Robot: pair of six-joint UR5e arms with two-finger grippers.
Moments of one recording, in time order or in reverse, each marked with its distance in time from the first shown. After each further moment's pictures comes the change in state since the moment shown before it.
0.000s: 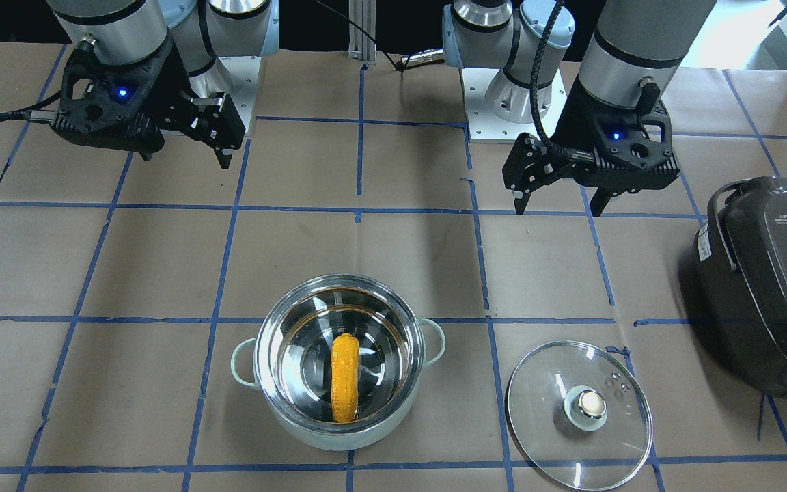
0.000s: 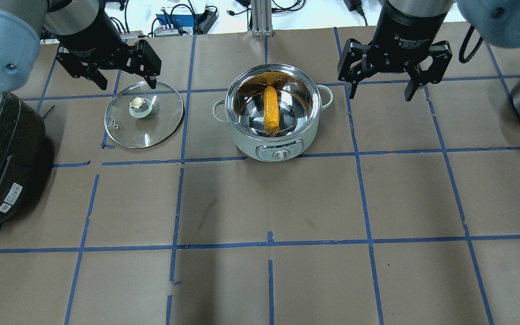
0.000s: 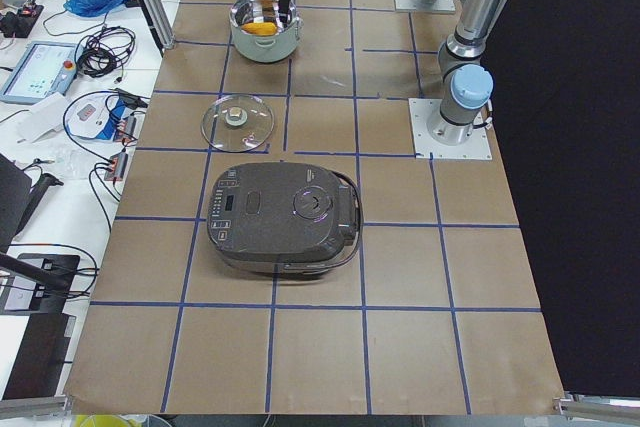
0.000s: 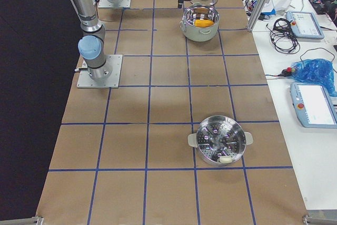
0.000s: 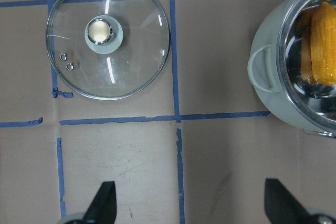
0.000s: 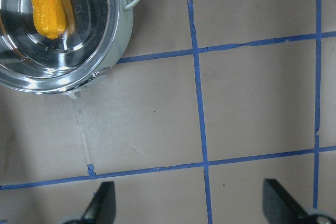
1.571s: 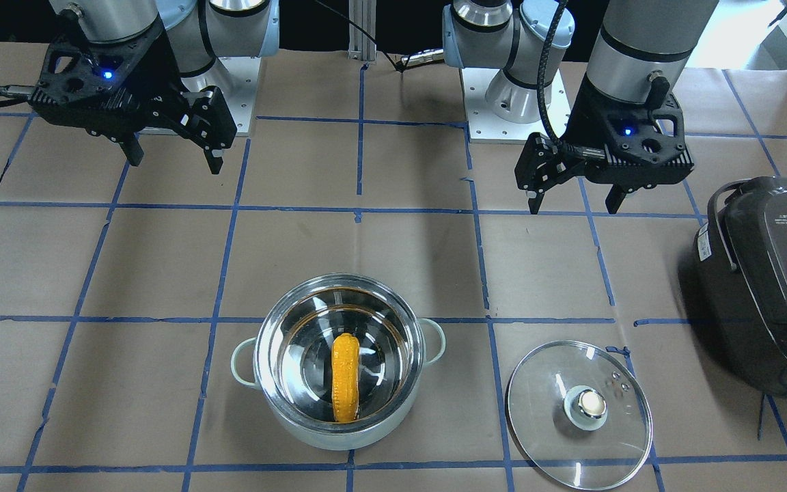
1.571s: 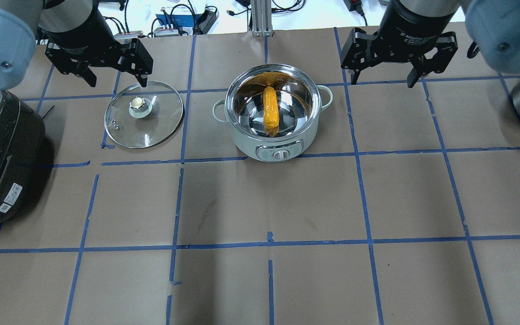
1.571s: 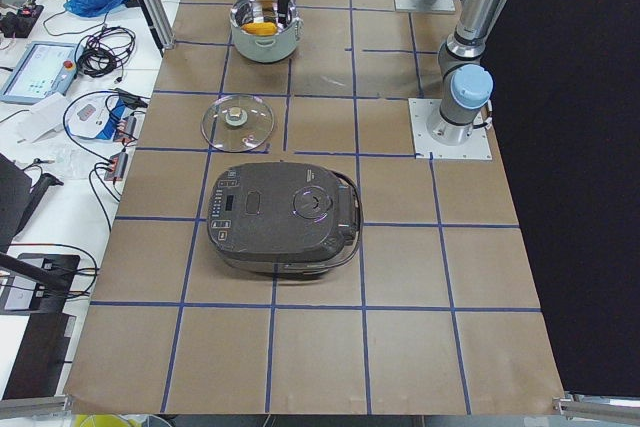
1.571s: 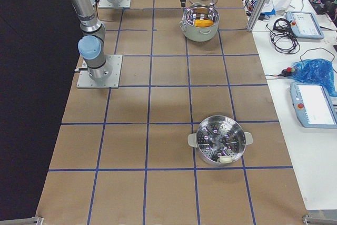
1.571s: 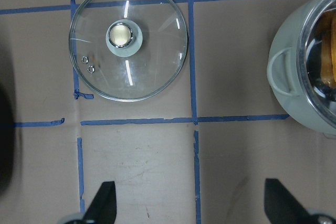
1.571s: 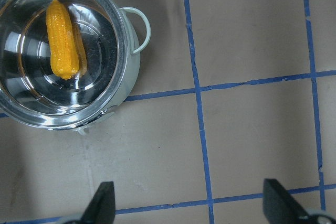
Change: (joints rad) left arm 0.002 0.000 0.007 0.004 0.051 0.002; right arm -0.003 -0.034 0.039 -0.153 -0.008 -0.002
